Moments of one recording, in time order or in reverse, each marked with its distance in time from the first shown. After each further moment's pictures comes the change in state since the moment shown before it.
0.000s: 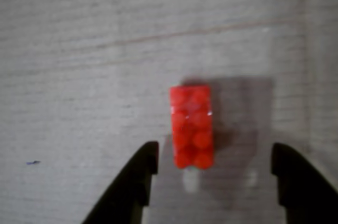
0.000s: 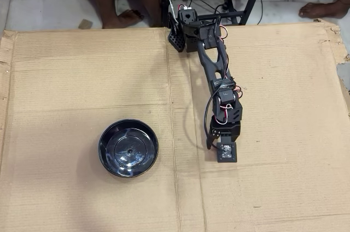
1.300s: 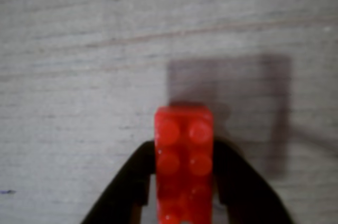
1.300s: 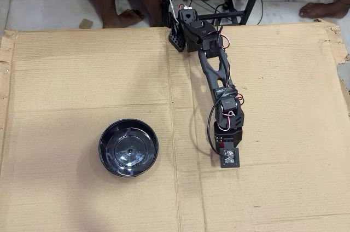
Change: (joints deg) arm -0.1 -11.3 -10.7 0.0 0.0
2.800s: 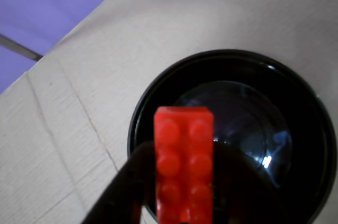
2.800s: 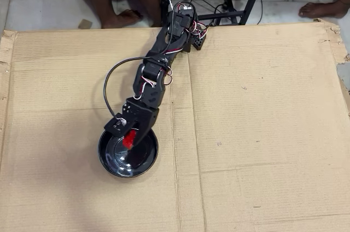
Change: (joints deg) arm 37.9 21.8 0.2 0.1 -0.7
